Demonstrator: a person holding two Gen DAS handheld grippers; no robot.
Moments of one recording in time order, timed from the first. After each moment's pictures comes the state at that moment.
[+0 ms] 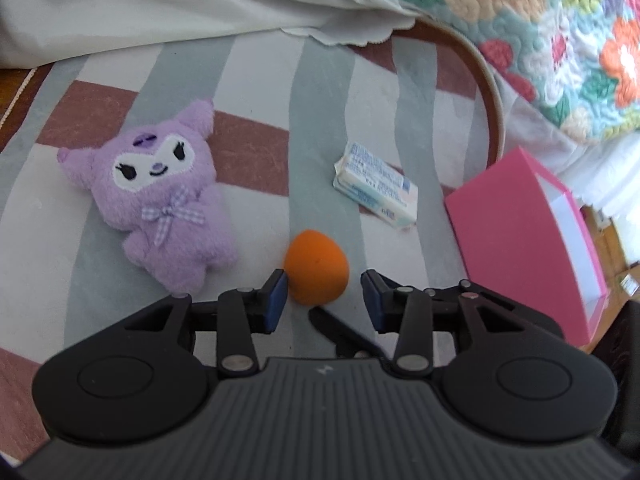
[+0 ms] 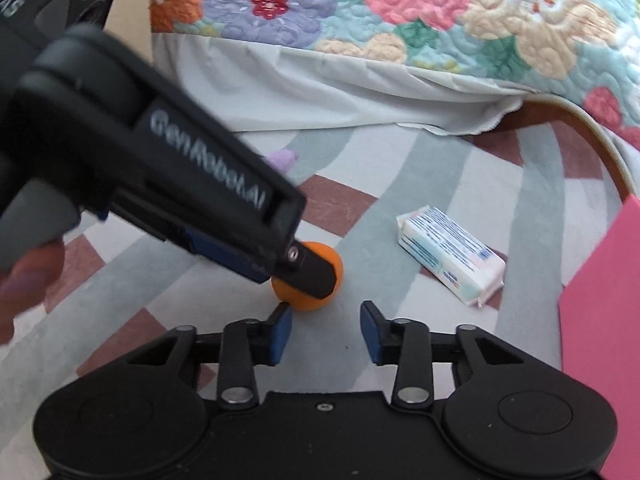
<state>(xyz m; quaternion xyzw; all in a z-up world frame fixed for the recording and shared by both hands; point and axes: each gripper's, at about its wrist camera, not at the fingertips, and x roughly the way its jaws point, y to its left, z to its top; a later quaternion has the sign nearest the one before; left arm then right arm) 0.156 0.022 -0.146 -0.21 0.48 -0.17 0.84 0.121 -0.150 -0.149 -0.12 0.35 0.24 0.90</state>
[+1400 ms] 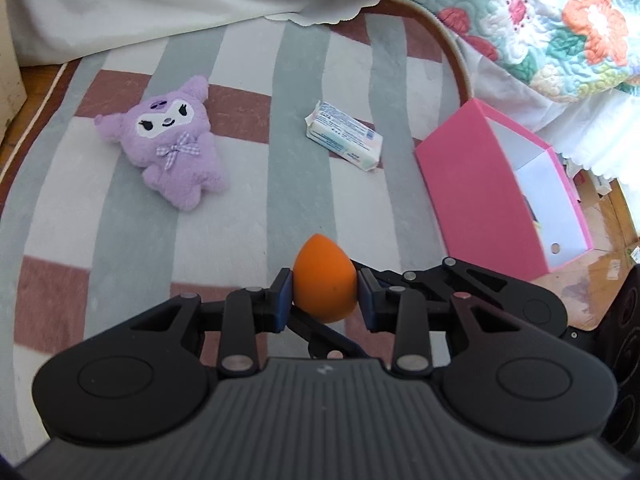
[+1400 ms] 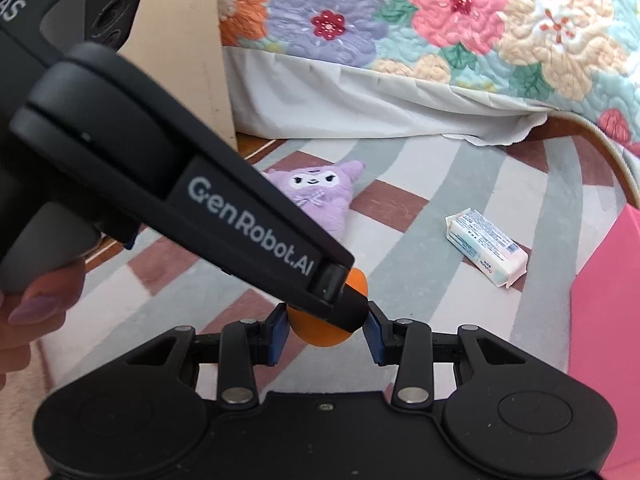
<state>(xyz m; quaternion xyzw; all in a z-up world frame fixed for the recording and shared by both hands) 0.085 0.002 -0.095 -0.16 0.51 -0.15 0.83 0.057 -0.145 -0.101 -0.11 0.37 0.29 0.88</state>
